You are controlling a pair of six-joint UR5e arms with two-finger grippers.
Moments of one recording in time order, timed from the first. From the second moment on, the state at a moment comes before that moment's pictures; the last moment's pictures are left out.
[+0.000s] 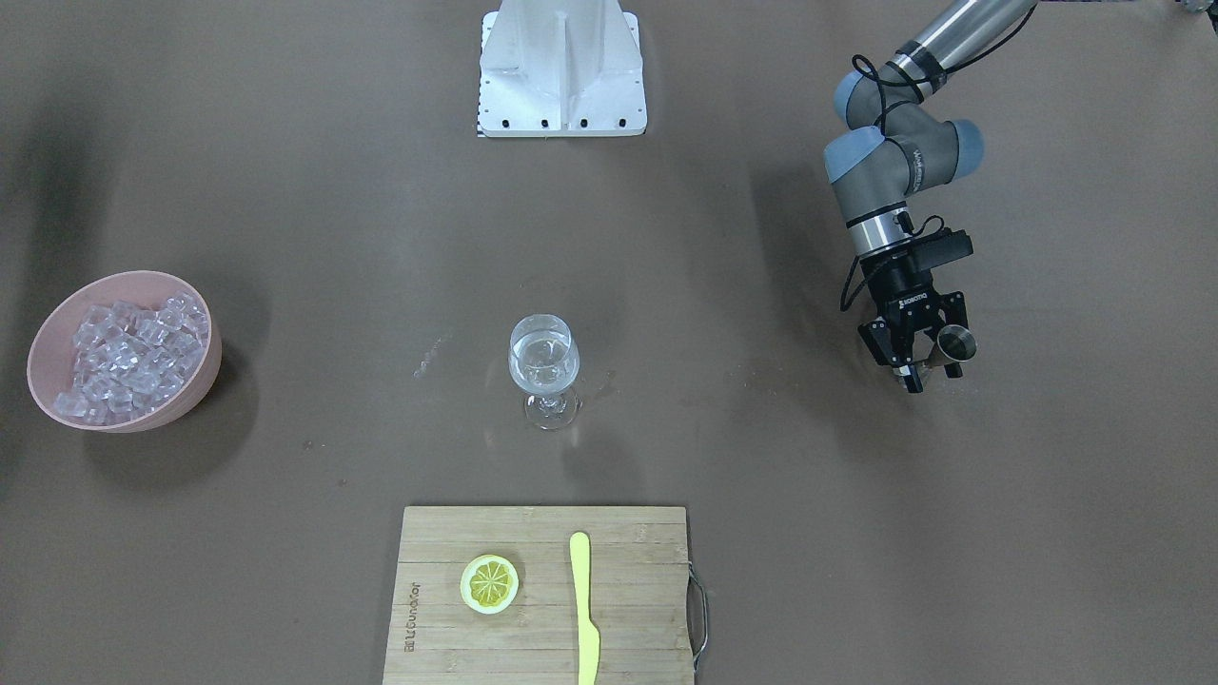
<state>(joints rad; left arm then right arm) -0.43 -1.71 -1.52 -2.20 -0.65 -1.59 1.49 -1.67 1.80 -1.45 2.30 0.13</state>
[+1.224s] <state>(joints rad) -0.43 -1.71 -1.53 -2.20 -0.68 -1.56 1.49 -1.66 1.80 -1.45 2.30 0.13</state>
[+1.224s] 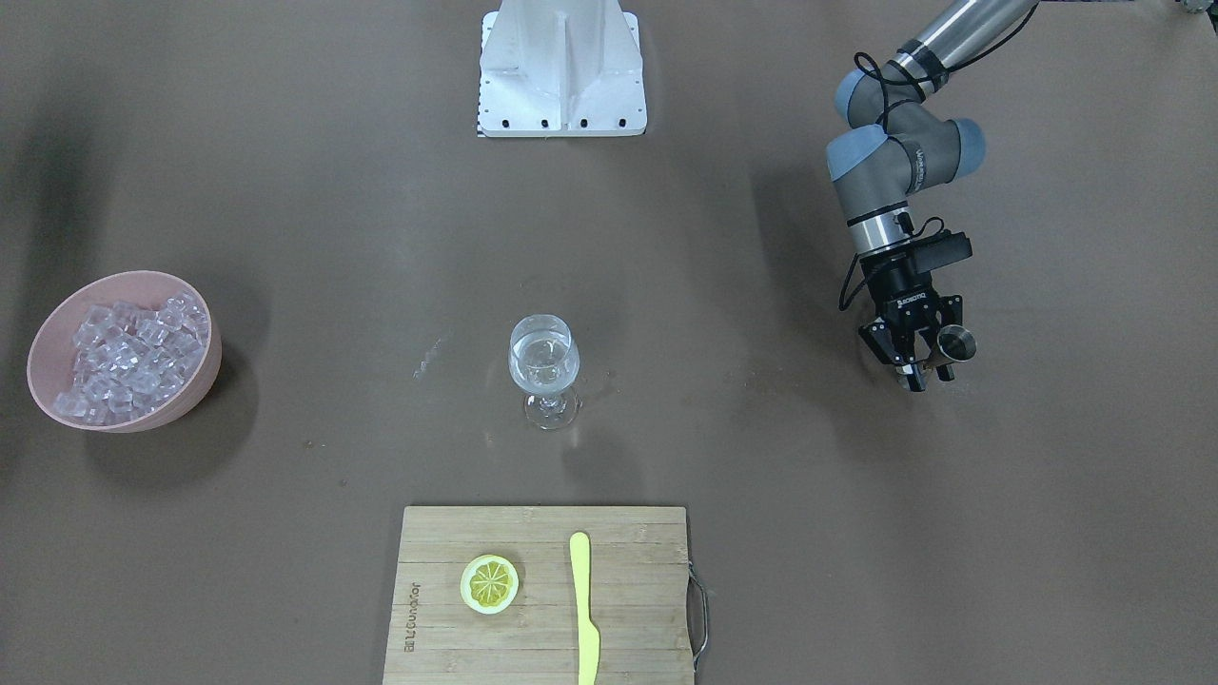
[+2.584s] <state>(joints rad) -0.42 -1.66 -1.57 -2.32 -0.69 -1.49 1.49 -1.67 1.80 -1.45 2.30 0.13</state>
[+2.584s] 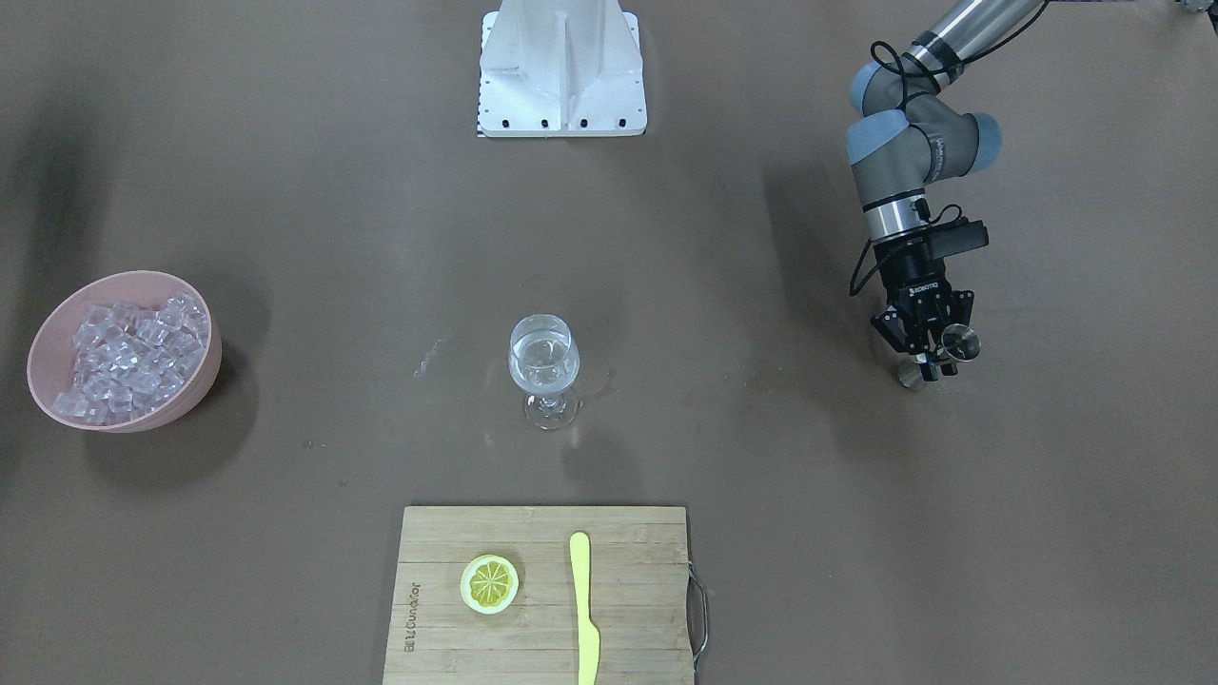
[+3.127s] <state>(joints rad) -0.42 -1.65 -1.71 -2.35 -0.78 -1.31 1.49 -1.67 1.79 -1.45 2.30 0.13</state>
